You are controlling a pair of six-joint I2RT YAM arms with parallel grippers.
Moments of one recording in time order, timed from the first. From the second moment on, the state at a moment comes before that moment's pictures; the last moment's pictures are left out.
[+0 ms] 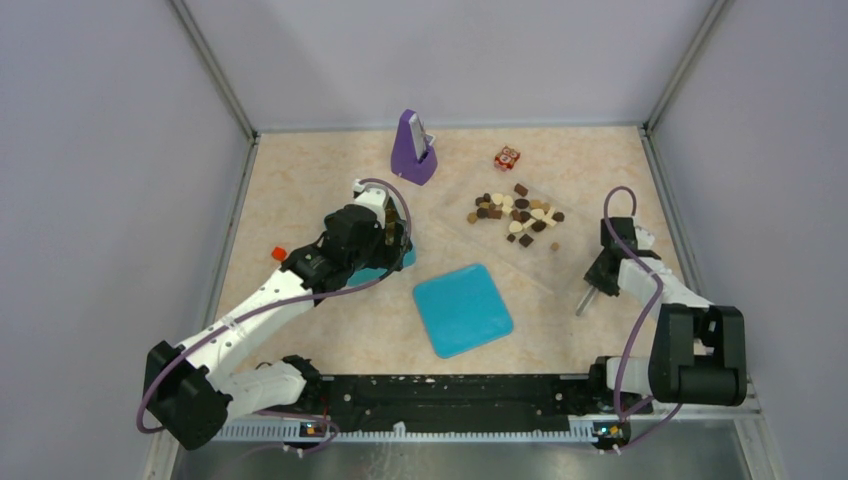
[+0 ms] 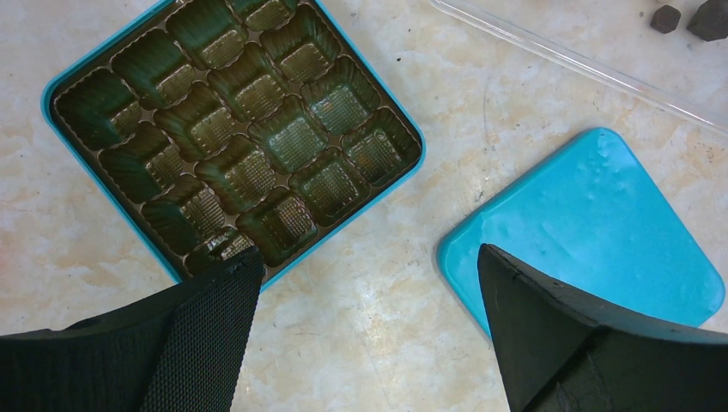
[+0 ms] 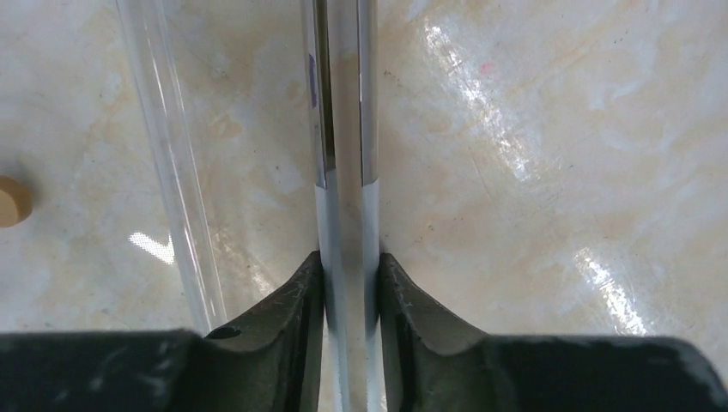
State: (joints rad) left arm -0.63 1.10 0.87 -0.43 -0.22 -0.29; right arm -0.06 1.30 0.60 -0.43 0.26 0.57
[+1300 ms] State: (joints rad) left arm -0.63 1.12 0.90 -0.42 -0.20 -0.29; right arm 0.21 1.10 0.98 -0.99 0.08 0.45
